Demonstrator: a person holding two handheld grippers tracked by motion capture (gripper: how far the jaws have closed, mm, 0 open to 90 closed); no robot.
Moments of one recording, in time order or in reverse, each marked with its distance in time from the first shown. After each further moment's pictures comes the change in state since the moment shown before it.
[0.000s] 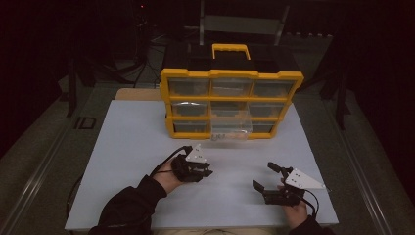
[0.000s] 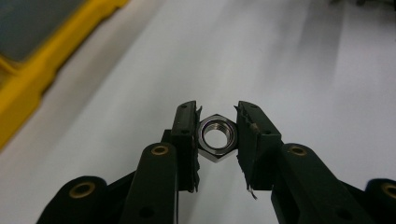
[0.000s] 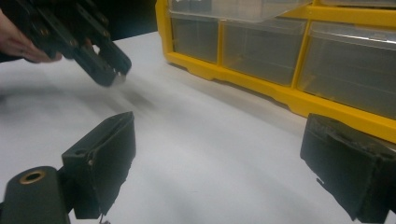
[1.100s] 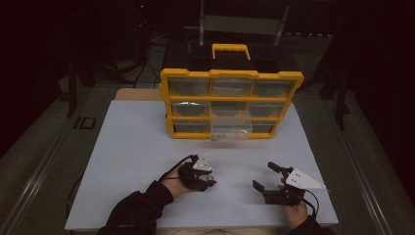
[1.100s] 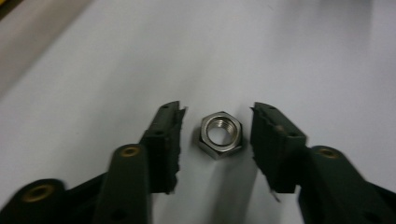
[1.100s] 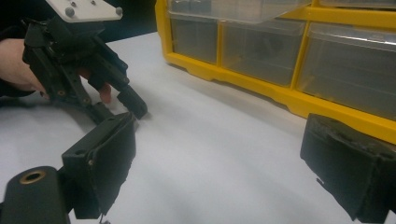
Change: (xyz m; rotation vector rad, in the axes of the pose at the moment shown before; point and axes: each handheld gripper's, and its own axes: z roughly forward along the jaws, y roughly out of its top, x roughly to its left) left arm -0.005 -0.026 0.050 0.044 -0.027 0.002; right arm 0.000 0.000 0.000 0.000 -0.001 -0.001
